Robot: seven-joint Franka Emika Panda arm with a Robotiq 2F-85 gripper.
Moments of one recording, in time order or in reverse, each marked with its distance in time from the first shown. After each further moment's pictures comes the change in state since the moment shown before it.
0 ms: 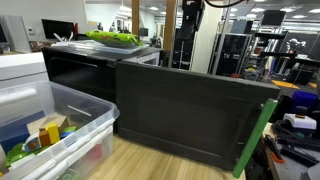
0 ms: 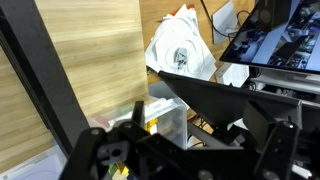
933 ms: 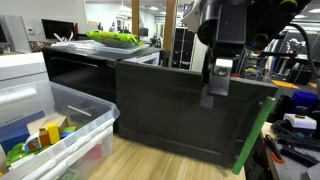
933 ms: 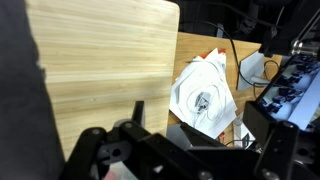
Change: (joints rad) arm 0.082 -0.022 0.052 -0.265 0.001 0.166 -0.222
